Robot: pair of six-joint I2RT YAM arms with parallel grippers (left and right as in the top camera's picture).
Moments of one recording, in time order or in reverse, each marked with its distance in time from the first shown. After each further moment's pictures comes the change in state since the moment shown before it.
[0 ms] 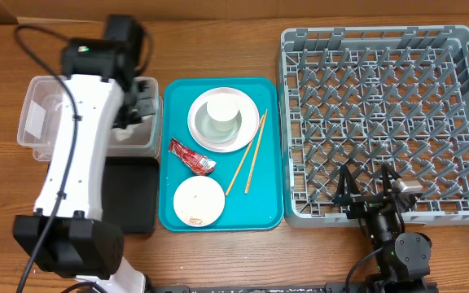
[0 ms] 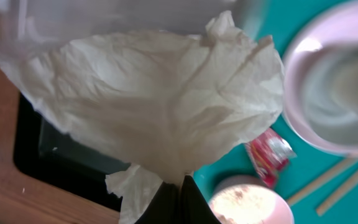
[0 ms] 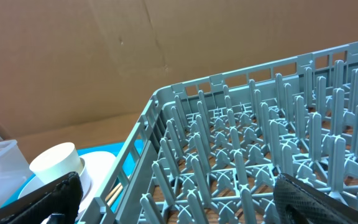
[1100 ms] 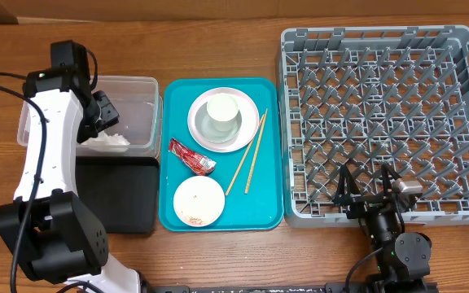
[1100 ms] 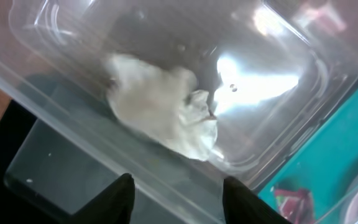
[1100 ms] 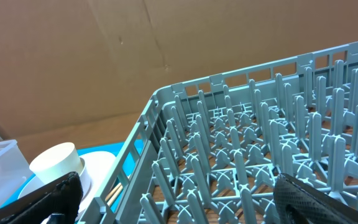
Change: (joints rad) left arm 0.246 0.000 -0.286 0.385 0.060 -0.014; right arm 0.000 0.000 0.000 0.001 0.000 0.000
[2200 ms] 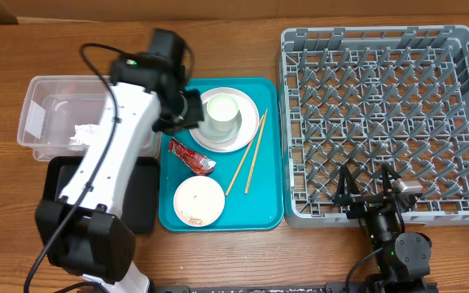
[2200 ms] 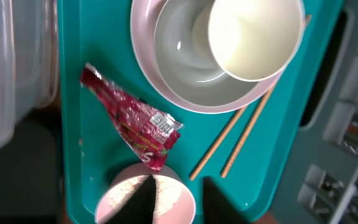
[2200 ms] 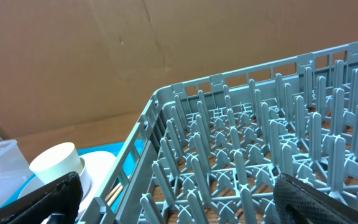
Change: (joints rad) left arm -0.460 0.000 0.114 -0.155 0.249 -0.034; right arm 0.000 0.000 0.000 0.000 0.000 0.000
